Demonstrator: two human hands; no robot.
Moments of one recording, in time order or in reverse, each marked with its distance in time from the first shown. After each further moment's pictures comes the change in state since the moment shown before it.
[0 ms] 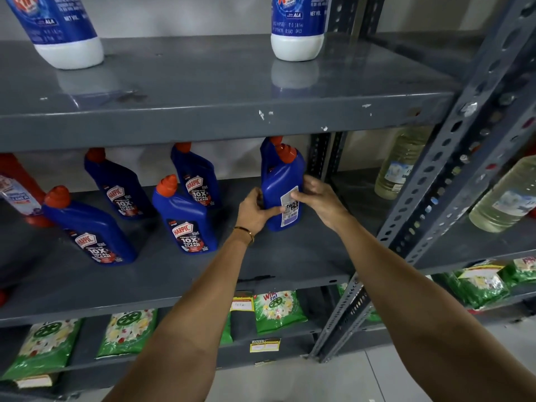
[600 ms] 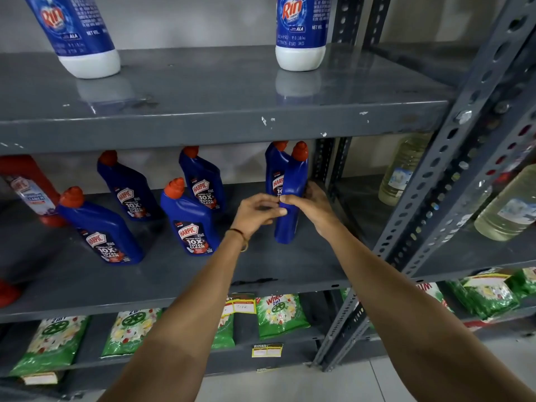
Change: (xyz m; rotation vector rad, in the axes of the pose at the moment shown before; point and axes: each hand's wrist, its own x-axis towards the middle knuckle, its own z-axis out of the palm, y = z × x) left_hand -0.009 0.010 -0.016 -0.158 -0.137 -0.051; right_hand -0.003 -0.004 0.025 -0.060 0.157 0.041
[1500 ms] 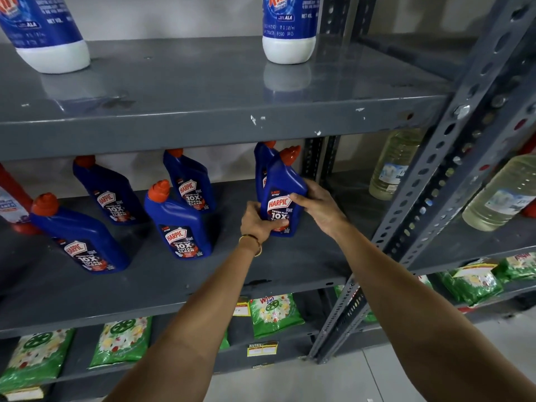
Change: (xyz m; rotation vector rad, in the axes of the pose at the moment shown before) left_hand 0.013 -0.027 0.036 0.175 0.242 -0.182; right_hand 0.008 0.018 -0.029 0.166 -0.108 -0.037
